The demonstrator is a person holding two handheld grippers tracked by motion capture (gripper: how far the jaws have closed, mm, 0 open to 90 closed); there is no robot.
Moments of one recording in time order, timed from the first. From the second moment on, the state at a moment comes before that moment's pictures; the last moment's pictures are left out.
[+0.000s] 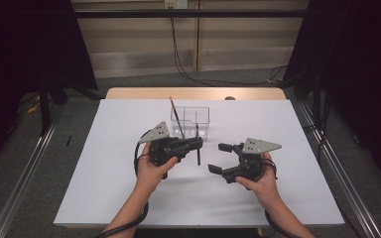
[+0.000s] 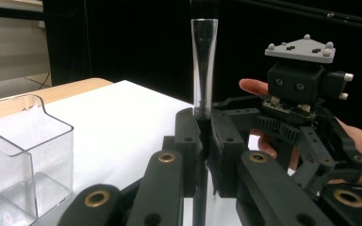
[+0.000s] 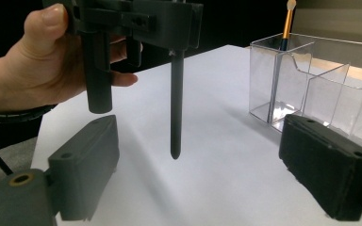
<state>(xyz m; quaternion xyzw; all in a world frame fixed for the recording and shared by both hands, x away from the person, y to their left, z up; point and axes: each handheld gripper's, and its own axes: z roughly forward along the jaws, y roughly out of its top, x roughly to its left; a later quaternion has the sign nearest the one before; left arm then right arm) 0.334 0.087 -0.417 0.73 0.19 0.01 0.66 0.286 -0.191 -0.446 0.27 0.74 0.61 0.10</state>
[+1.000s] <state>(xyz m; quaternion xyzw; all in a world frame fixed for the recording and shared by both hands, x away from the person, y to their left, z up) 0.335 0.087 -0.416 0.73 0.19 0.02 0.65 0.279 -0.247 -0.446 0.29 0.76 0.58 0.13</state>
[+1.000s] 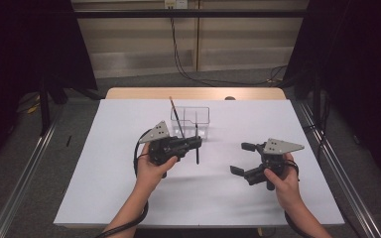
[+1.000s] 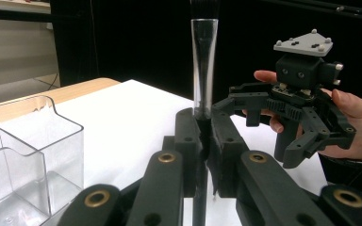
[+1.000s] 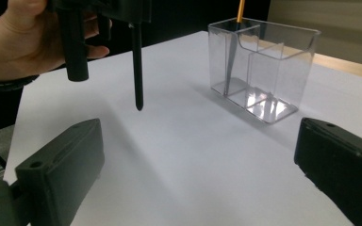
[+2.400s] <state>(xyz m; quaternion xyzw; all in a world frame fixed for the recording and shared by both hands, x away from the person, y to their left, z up) 0.349 0.098 -0.410 0.73 0.21 0.05 0.65 0.259 -0.300 -0.455 0.32 0.75 0.56 0.16</state>
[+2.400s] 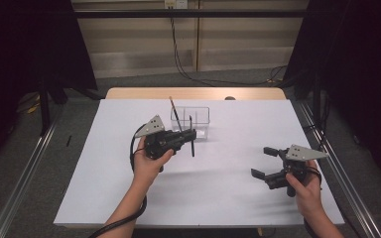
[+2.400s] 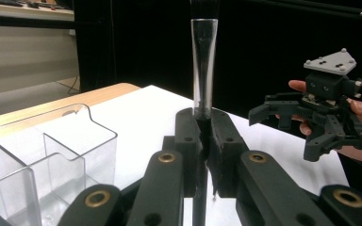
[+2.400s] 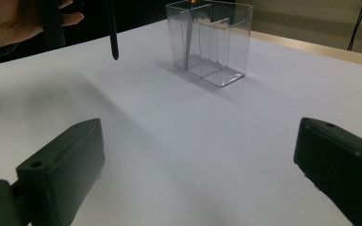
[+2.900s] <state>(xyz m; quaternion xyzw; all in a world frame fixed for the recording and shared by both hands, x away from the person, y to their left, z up) 0.360 0.106 -0.406 0.72 0.22 0.07 0.65 0.255 -0.305 -0.460 0.33 0.74 0.56 0.16</state>
